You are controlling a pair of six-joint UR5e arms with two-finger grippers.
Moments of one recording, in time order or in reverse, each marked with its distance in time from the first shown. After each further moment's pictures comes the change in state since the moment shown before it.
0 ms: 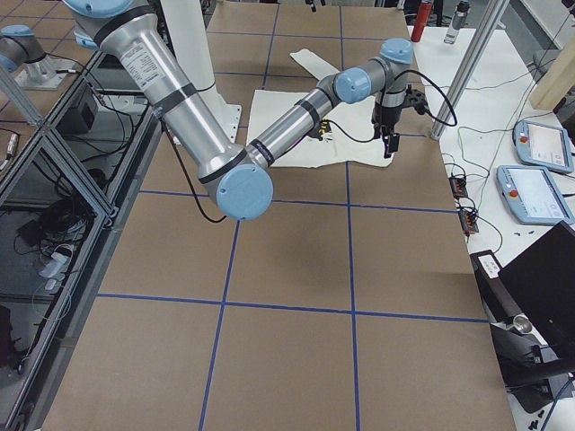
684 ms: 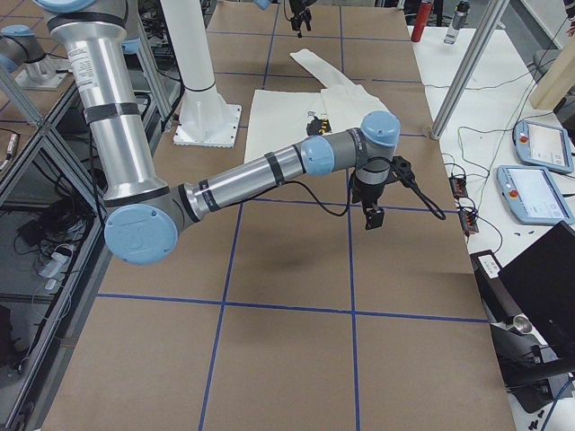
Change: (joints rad) left arm 0.348 0.080 0.000 -0.053 0.254 -0.133; right arm 0.203 -0.353 0.100 0.082 0.109 -0.299
